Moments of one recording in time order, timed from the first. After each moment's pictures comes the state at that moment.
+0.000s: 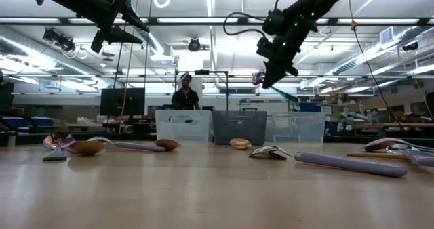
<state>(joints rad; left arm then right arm) 0.44 0.70 0.61 -0.13 -0.27 -0.70 -0.73 1.64 1.37 -0.65 -0.09 0.01</state>
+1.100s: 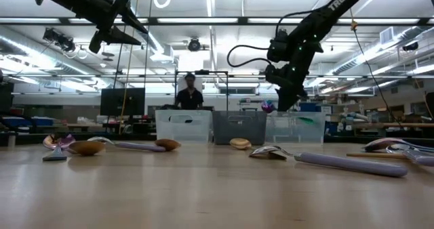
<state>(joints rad) 0.44 0.70 0.61 -0.14 -0.31 -0.70 -0.79 1.70 1.21 -0.61 -0.10 -0.13</state>
